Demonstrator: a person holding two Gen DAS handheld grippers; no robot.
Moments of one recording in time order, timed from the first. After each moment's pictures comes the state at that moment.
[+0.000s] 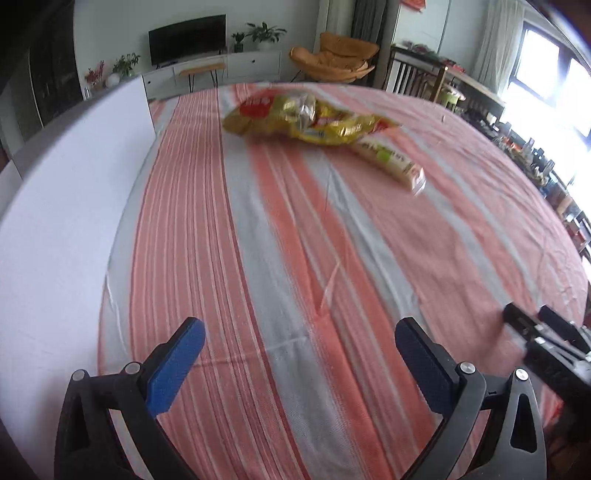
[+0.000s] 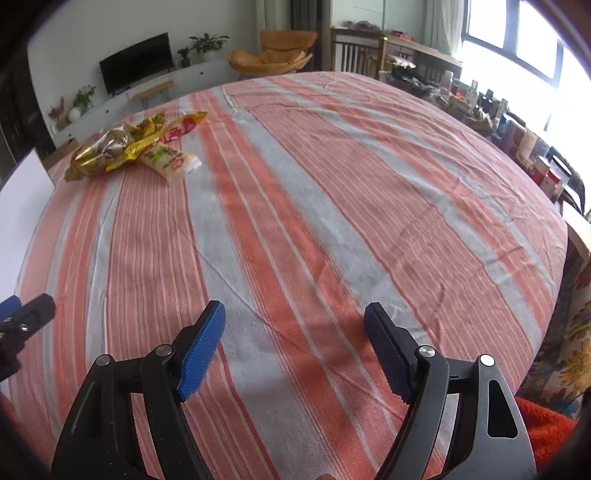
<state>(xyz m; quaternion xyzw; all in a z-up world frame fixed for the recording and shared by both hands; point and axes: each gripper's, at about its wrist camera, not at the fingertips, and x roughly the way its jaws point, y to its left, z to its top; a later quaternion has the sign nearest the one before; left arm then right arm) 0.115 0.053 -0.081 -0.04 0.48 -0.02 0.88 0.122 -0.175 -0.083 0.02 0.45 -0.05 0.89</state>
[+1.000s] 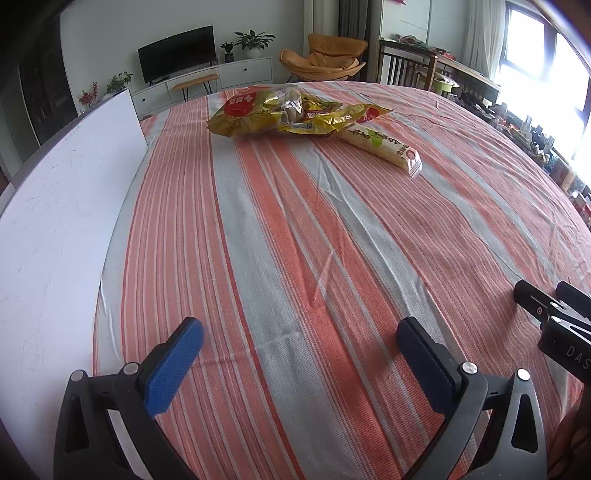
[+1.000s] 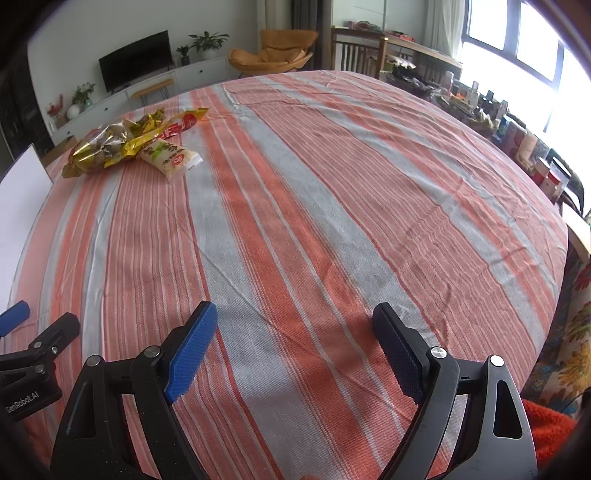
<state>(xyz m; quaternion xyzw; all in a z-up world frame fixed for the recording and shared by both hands) 0.110 0.038 -0.088 0.00 0.46 -0.02 0.89 0.117 -0.168 -0.081 0.01 0.45 -0.05 0.89</state>
